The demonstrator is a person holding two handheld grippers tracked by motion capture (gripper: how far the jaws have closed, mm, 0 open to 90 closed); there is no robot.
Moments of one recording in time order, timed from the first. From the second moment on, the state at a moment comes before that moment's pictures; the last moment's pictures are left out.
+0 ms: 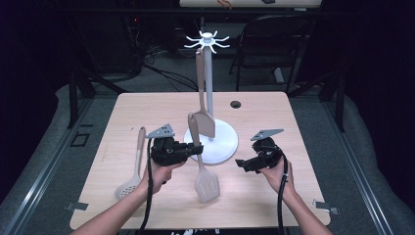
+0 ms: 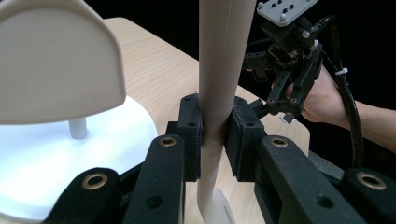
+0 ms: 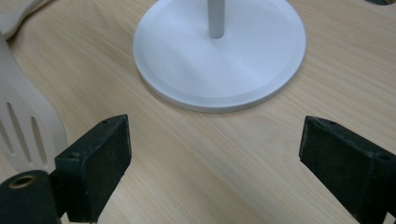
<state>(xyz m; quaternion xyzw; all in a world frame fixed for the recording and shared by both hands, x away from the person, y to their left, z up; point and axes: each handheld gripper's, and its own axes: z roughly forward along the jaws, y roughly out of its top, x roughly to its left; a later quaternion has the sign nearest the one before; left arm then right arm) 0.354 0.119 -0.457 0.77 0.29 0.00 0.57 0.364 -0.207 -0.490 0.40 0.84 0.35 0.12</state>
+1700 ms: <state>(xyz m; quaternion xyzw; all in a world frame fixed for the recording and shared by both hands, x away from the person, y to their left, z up) 0.400 0.075 -0.370 0.80 0.21 0.04 0.56 0.366 -0.237 -0.483 0.41 0.83 0.33 0.15</state>
